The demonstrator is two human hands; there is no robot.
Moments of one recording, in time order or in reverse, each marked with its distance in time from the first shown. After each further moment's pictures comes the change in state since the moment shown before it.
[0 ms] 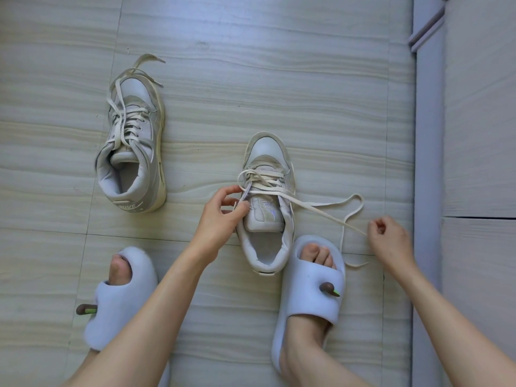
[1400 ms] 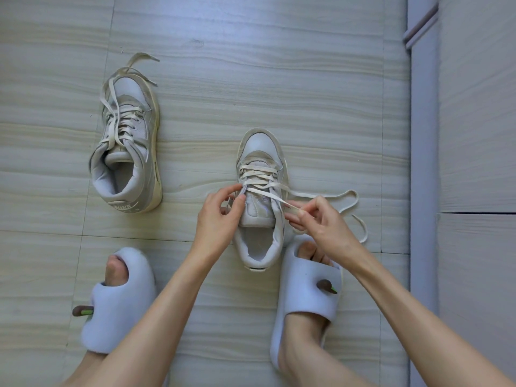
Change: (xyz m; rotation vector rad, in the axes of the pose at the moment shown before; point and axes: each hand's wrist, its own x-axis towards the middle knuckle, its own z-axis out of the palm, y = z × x) left_hand -0.012 0.009 0.009 0.236 0.099 0.116; right_hand -0.059 -0.110 0.011 0.711 -0.558 -0.195
